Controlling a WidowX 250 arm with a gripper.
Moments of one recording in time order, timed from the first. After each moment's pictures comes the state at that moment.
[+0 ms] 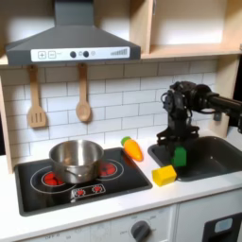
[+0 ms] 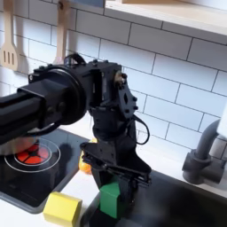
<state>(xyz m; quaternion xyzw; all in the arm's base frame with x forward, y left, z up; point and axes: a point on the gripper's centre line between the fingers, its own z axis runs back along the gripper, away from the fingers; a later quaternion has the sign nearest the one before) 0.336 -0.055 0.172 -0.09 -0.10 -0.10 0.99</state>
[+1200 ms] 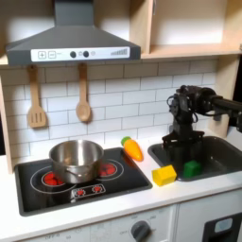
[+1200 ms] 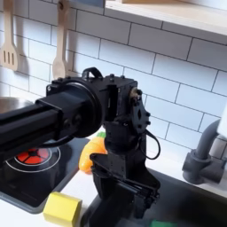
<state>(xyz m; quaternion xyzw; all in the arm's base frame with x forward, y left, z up) 0.334 -0.067 0.159 -0.07 -0.09 -0.11 0.99</state>
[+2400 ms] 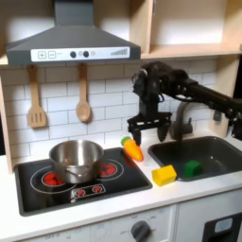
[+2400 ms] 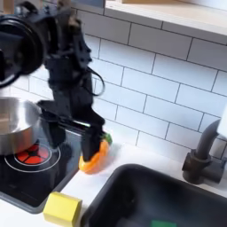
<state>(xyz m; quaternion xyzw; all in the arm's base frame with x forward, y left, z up) 0.338 0.029 0.218 -0.06 -0.09 -0.06 0.99</state>
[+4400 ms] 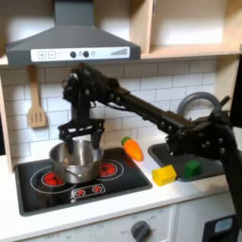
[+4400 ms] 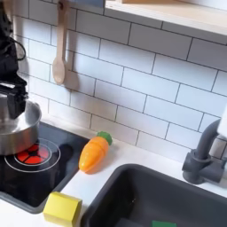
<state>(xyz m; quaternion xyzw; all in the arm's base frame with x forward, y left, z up) 0.380 0.171 0.201 -0.02 -0.07 0.01 1.00</state>
